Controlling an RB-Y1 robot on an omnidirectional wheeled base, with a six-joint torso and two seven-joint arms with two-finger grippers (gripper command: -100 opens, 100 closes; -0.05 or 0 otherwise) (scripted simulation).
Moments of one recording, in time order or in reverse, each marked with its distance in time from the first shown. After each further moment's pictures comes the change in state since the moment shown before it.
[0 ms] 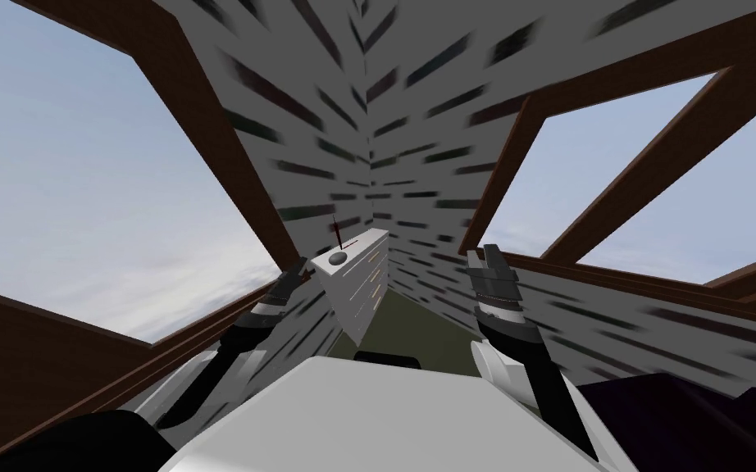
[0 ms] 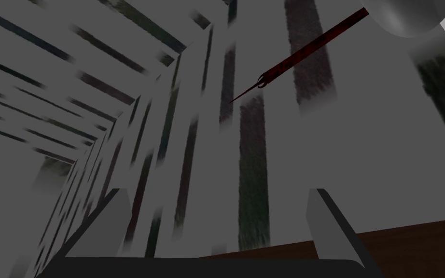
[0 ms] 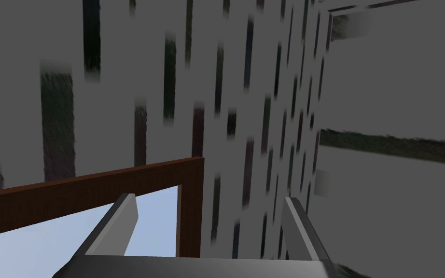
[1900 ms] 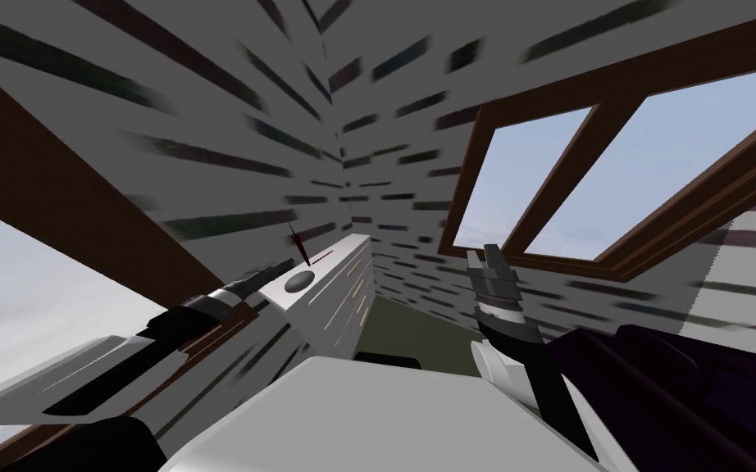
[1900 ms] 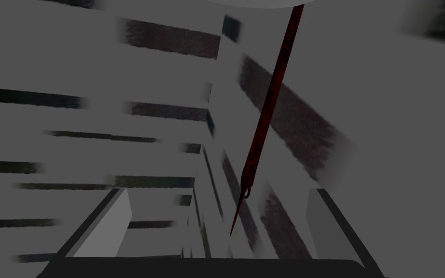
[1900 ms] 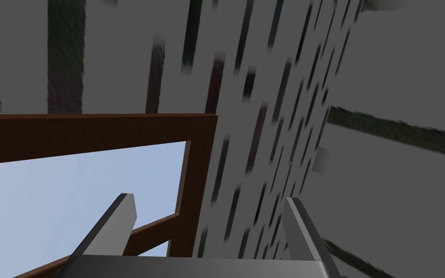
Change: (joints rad) left arm 0.246 0.450 0.351 0.061 -0.093 0.214 -0.039; right arm 0.000 0.000 0.000 0.000 0.000 0.000 0.000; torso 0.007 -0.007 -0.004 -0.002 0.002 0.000
